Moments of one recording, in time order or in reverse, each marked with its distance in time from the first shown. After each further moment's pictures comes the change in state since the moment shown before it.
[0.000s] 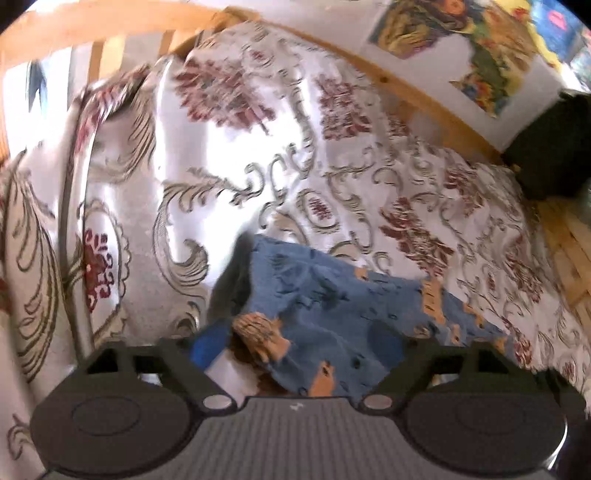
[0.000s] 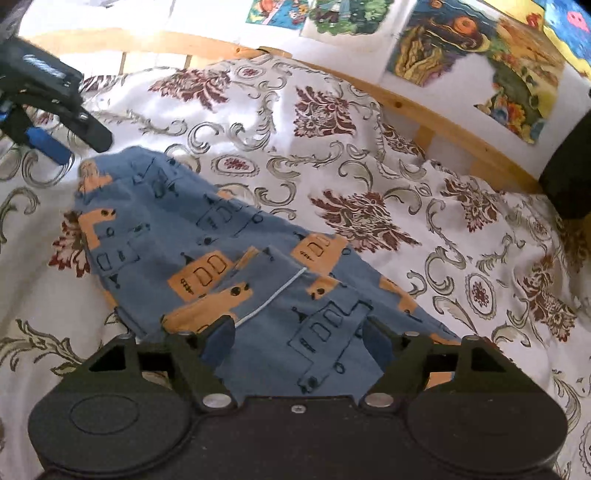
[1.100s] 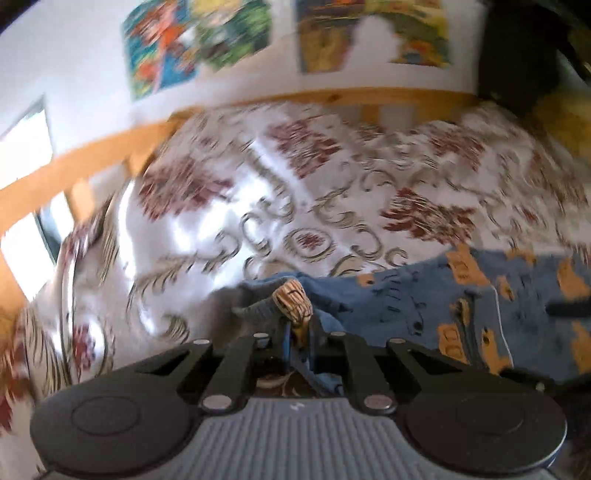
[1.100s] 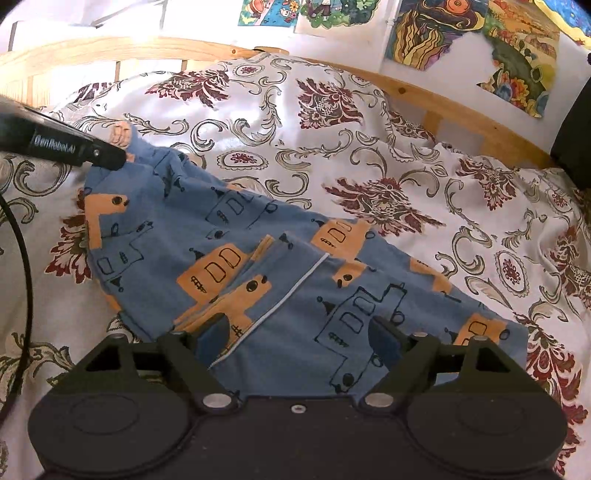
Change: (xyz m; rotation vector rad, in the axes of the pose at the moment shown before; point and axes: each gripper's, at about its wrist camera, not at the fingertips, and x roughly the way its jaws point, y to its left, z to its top) left arm 0.017 -0.080 -0.055 0.510 -0.249 0.266; right arm 0.024 0.000 -0.013 0.093 -0.012 0.061
